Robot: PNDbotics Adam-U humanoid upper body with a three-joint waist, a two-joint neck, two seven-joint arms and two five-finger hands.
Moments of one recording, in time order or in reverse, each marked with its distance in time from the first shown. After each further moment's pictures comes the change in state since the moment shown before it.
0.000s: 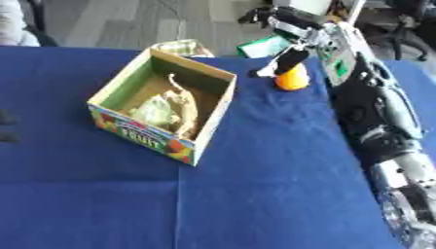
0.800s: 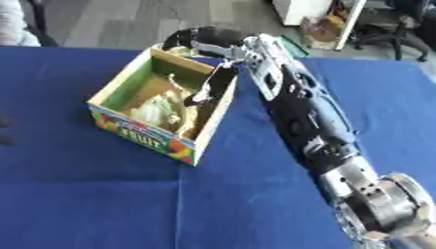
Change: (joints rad) left arm -0.001 -0.001 -0.007 0.000 0.008 0.000 -0.005; right arm -0.045 0.178 0.242 -0.191 -0.237 0.091 0.199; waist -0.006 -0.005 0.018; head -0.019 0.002
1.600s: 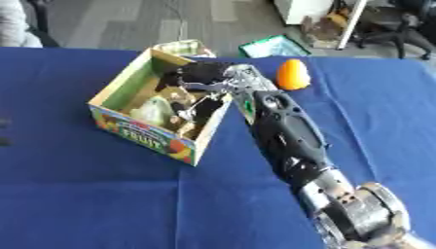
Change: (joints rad) left arm 0.000 -0.001 -0.001 0.000 0.003 -0.002 0.002; right arm 0.035 0.115 0.006 0.148 0.352 -0.155 -0.155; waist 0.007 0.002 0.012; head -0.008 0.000
